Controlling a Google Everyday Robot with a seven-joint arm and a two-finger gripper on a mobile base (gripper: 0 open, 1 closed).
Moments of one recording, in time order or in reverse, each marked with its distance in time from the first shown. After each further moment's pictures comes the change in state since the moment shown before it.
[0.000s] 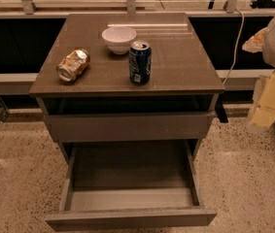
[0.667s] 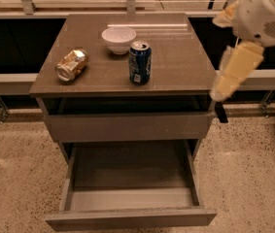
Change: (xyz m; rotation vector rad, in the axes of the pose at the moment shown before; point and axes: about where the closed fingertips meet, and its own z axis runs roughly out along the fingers) arm -0.066 -0.045 0.004 0.055 -0.196 -0.073
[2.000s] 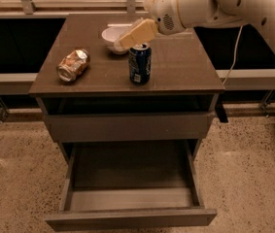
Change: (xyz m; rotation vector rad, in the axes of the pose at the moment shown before) arm -0.167 -0.127 0.121 0.020 -0.714 0.249
